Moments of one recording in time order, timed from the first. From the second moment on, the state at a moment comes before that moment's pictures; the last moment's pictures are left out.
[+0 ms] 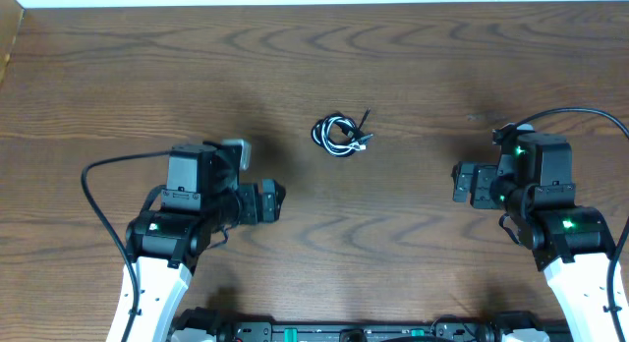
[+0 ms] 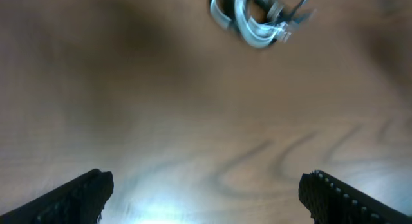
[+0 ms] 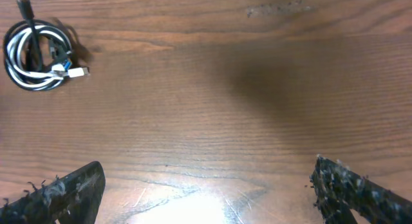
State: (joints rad) left arm -0.15 1.00 0.81 -0.77 0.33 -0.21; right arm 0.09 1.01 0.82 -0.73 -0.04 0.17
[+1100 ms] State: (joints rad) left arm -0.15 1.39 1.12 -0.48 0.19 -0.26; right arm 0.09 1.01 0.82 -0.71 -0.05 0.17
